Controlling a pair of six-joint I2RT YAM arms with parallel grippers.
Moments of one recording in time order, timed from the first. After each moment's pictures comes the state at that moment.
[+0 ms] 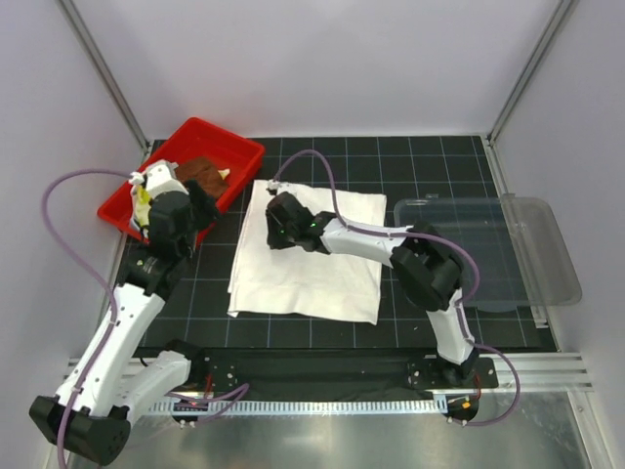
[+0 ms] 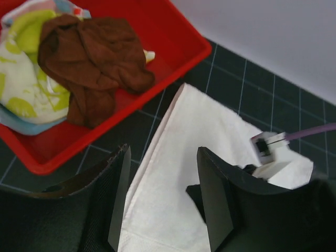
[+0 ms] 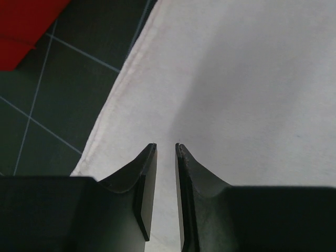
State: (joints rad) left arm -0.33 0.91 0.96 -0.43 -0.43 -0.52; right arm 0.90 2.04 1.50 -0.20 0.12 0.56
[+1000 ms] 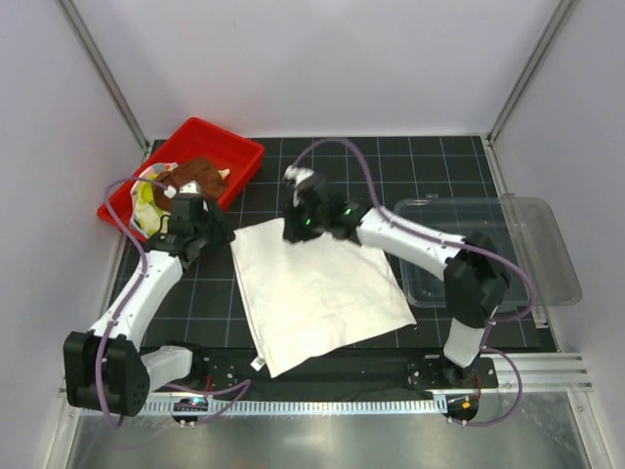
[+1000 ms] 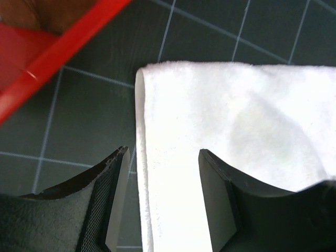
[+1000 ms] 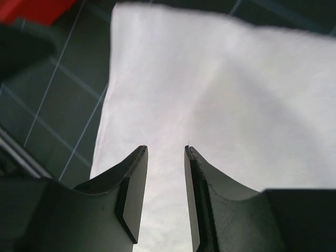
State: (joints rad) left arm -0.15 1.15 0.89 -0.49 -0.06 -0.52; right arm 0.96 1.80 1.37 -0.33 -0.04 0.45
